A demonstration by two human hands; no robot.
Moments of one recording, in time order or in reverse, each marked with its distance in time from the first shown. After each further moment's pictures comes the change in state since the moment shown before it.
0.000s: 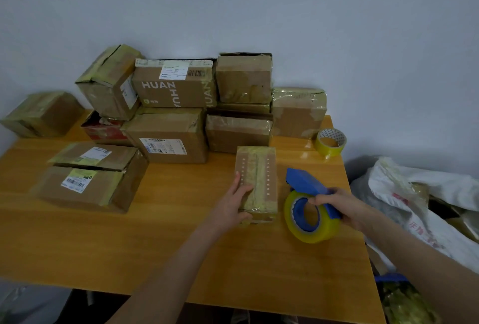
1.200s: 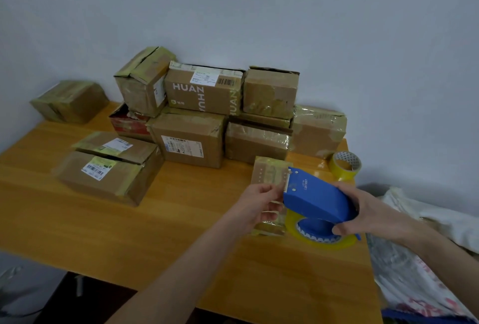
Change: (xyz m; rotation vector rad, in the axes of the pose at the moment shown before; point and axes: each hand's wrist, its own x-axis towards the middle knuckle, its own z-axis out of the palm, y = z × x) left_hand -0.028 0.084 -0.059 -1.213 -0.048 -0.251; right_hand -0.086 -0.072 0.002 -0.413 -0.345 -0.558
